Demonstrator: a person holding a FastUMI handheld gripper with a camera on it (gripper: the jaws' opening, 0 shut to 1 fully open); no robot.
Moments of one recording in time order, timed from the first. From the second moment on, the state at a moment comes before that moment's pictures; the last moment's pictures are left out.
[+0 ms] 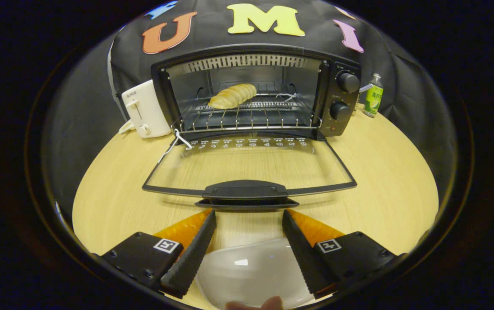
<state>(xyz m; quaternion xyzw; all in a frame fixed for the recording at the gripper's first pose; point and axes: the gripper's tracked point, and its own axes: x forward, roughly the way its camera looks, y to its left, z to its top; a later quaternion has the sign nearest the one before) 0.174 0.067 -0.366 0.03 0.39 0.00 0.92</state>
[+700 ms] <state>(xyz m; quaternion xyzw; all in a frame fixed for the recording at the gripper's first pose) 0.199 0.069 -0.277 0.02 0.24 0.00 0.97</state>
